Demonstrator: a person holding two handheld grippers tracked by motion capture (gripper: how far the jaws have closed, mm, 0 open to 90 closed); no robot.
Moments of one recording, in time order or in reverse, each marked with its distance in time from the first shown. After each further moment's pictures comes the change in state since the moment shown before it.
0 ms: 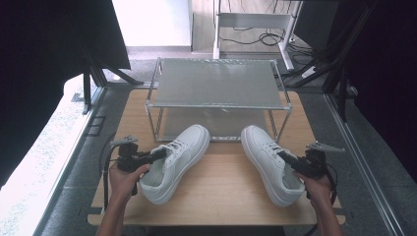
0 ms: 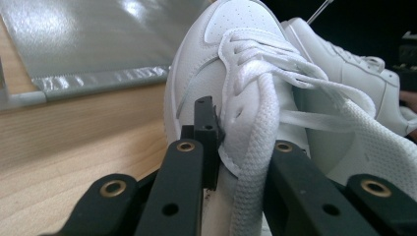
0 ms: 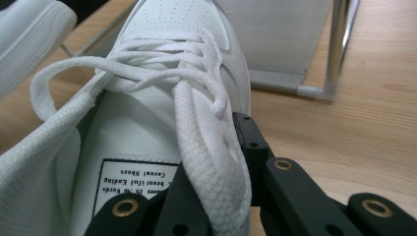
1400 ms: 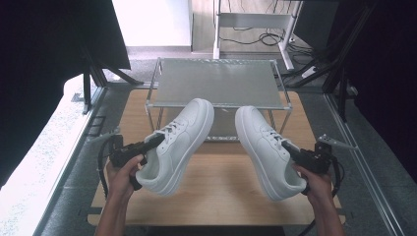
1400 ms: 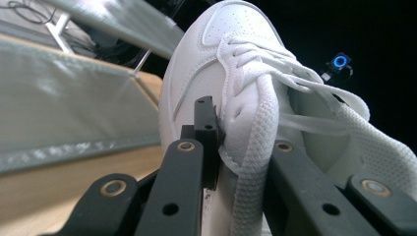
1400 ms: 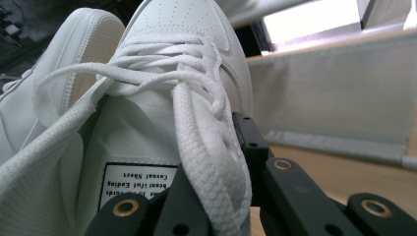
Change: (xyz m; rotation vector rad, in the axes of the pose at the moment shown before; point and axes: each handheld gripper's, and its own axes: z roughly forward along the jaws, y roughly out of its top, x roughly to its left) left arm -0.027 0.028 -0.024 -0.283 -0.296 -0.108; right arm 0.032 0.033 -0.027 -0.214 0.265 0.107
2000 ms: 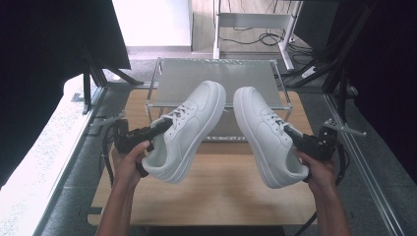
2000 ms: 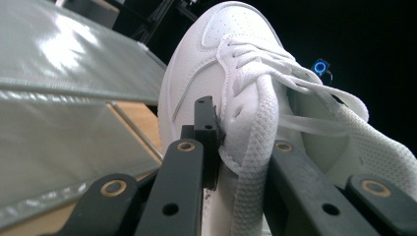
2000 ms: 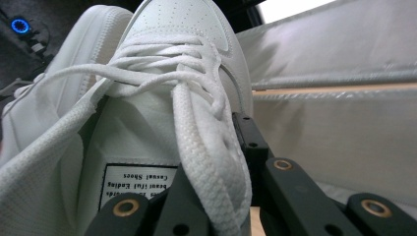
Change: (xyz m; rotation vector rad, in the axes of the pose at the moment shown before) left arm -0.028 0.035 0.022 -0.034 -0.053 0.060; right arm 0.027 0.044 0.001 -0.068 0.026 -0.045
